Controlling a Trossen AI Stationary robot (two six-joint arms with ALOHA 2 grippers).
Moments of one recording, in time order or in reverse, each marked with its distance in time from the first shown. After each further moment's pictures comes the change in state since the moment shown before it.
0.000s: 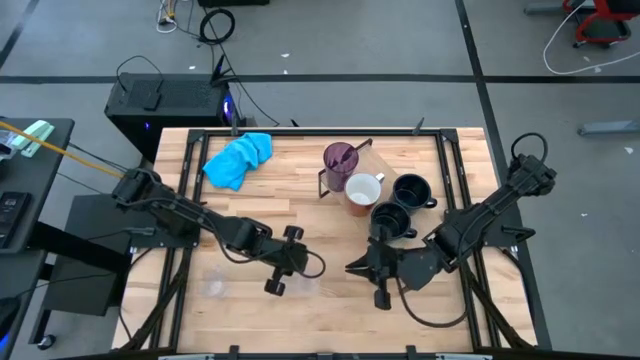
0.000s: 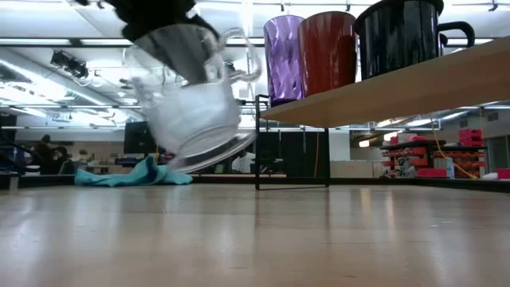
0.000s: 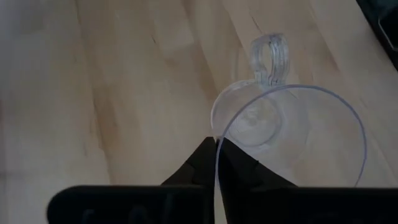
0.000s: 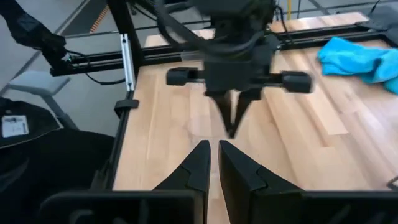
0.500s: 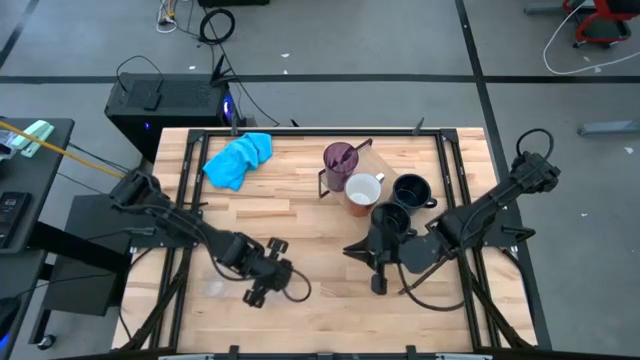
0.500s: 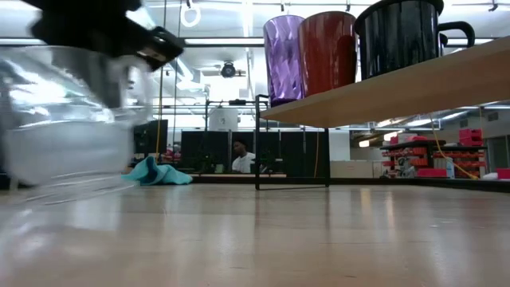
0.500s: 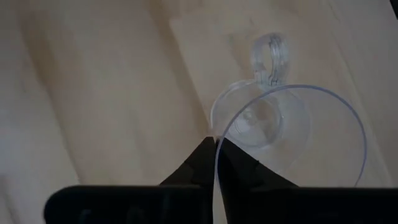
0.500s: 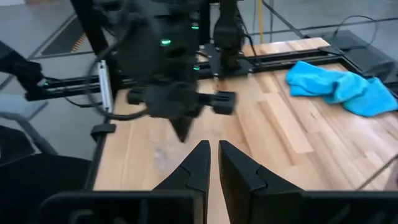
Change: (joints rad) left arm -0.125 -0.001 0.000 -0.222 0.000 -0.074; right arm -0.059 -0.049 0.000 0.018 0.052 -0.060
